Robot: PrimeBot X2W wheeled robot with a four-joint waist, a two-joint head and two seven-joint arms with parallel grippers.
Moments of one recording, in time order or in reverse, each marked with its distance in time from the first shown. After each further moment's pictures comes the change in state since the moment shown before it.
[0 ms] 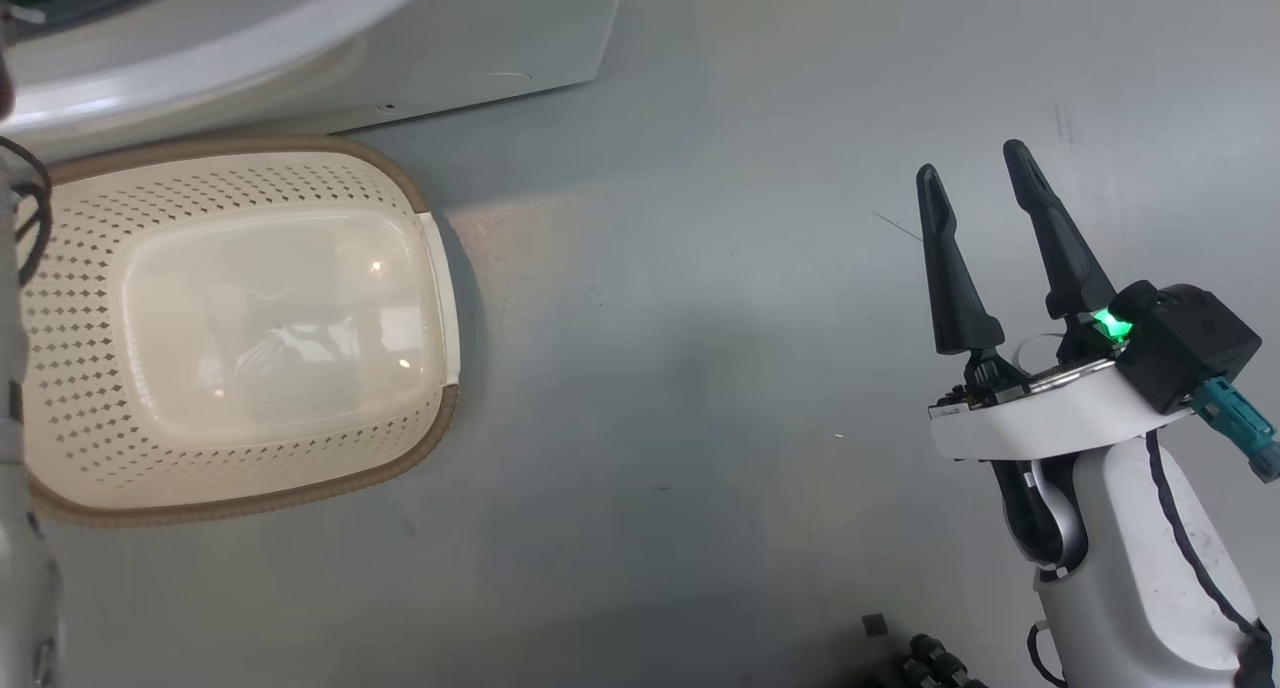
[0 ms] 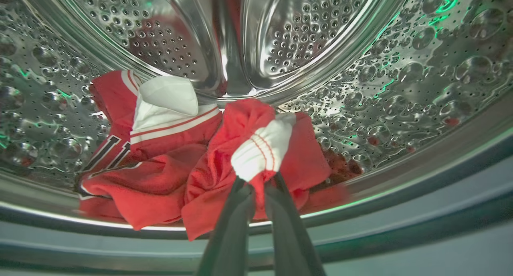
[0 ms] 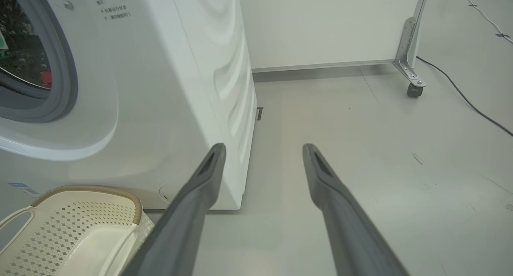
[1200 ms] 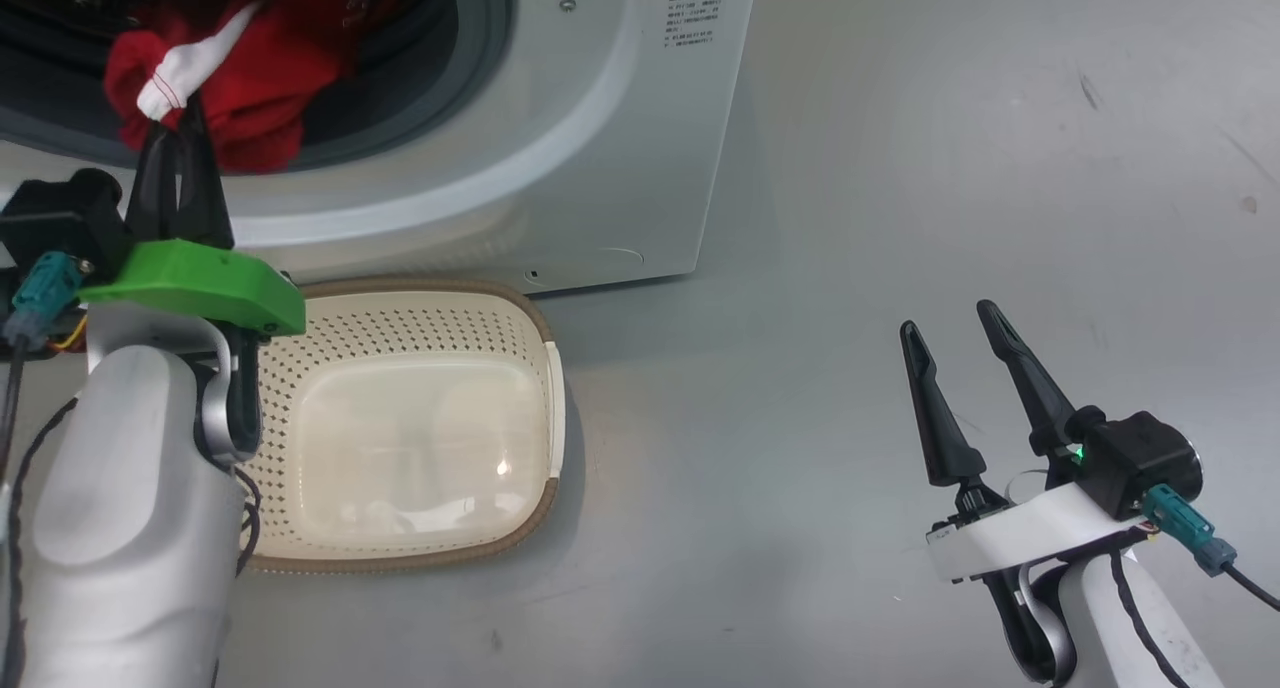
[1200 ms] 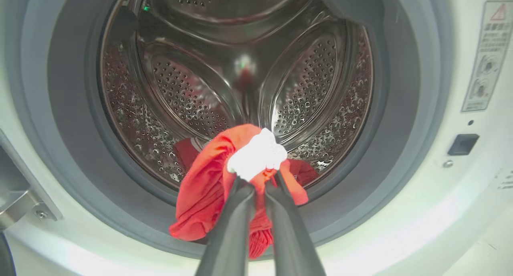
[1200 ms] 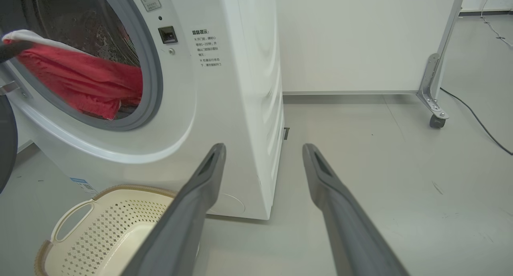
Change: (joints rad) left arm 0.497 -0.104 -0.020 -0.160 0.094 0.056 -0.372; right arm 0.171 -0.012 0.005 0.062 -0.035 0.000 0.000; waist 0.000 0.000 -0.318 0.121
